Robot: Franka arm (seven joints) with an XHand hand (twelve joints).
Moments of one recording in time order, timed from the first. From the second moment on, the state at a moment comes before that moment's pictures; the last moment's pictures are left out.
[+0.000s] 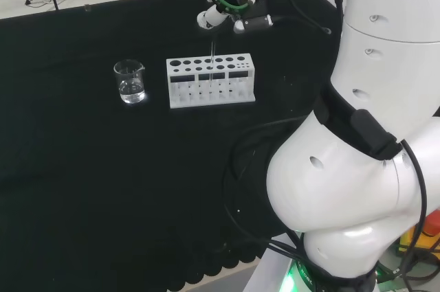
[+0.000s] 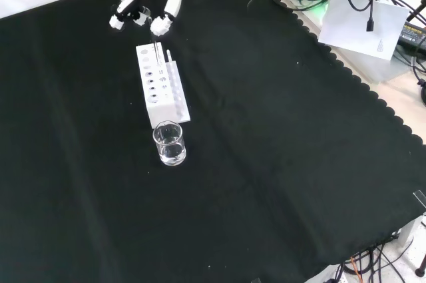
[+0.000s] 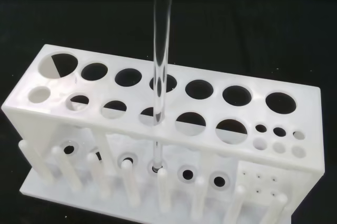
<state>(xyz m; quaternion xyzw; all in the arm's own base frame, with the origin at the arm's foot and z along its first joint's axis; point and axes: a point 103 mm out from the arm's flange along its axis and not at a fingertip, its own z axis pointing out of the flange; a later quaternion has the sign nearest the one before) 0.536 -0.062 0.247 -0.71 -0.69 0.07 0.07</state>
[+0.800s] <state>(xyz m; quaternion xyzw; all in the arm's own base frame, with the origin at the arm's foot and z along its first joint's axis) 0.530 -0.046 0.244 -0.70 -0.71 0.05 0.08</state>
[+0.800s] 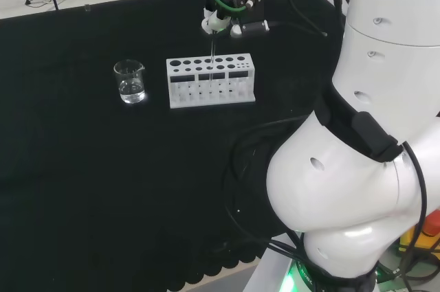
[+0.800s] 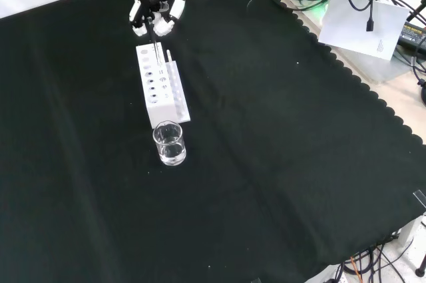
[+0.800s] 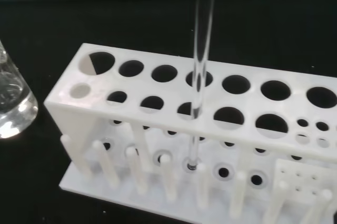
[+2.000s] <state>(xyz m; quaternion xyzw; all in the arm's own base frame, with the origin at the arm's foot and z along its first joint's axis) 0.518 -0.020 0.316 -0.68 -0.73 -0.05 0.03</state>
